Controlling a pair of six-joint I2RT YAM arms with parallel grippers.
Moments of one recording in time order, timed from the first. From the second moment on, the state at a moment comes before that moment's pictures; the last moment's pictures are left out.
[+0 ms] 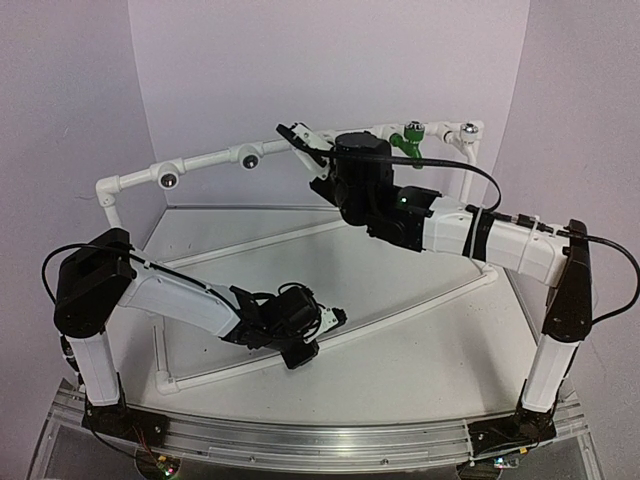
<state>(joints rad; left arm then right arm) -1.15 1.88 1.05 -0.16 -0.13 0.05 0.98 1.87 1.74 0.08 0.81 -0.78</state>
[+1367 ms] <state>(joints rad) -1.16 1.88 1.05 -0.15 -0.16 0.05 0.92 1.84 1.73 0.02 0.62 -0.07</state>
